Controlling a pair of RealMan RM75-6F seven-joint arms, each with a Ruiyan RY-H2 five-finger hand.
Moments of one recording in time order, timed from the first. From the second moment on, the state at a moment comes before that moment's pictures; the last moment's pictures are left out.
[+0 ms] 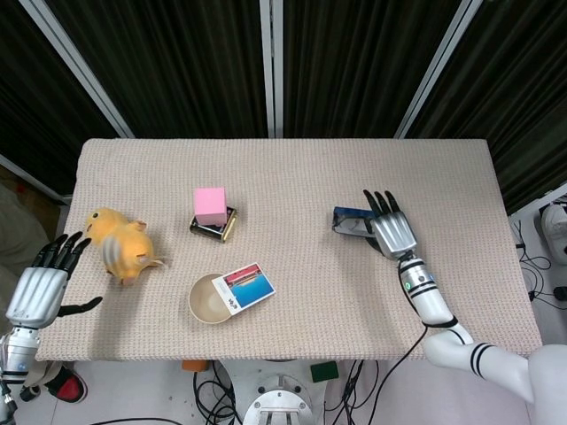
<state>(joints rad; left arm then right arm) -0.15 -1.15 -0.01 -1.51 1.54 1.44 0.01 0.66 -1.65 0.15 -1.13 -1.27 1.03 -0.31</state>
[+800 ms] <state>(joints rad) -0.15 -1.15 -0.01 -1.50 1.53 1.42 0.01 0.73 -1.77 0.21 -0.88 -1.24 0.99 -0.31</state>
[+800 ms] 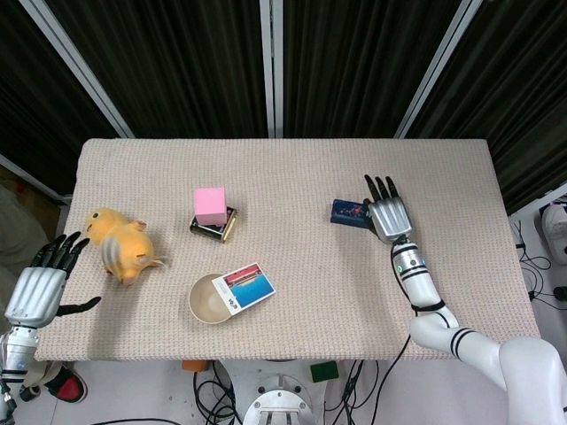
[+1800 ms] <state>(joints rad) -0.13 -1.14 -0.01 -1.52 1.55 1.49 0.02 0.54 -1.54 0.13 -1.20 -1.41 1.36 -0.20</state>
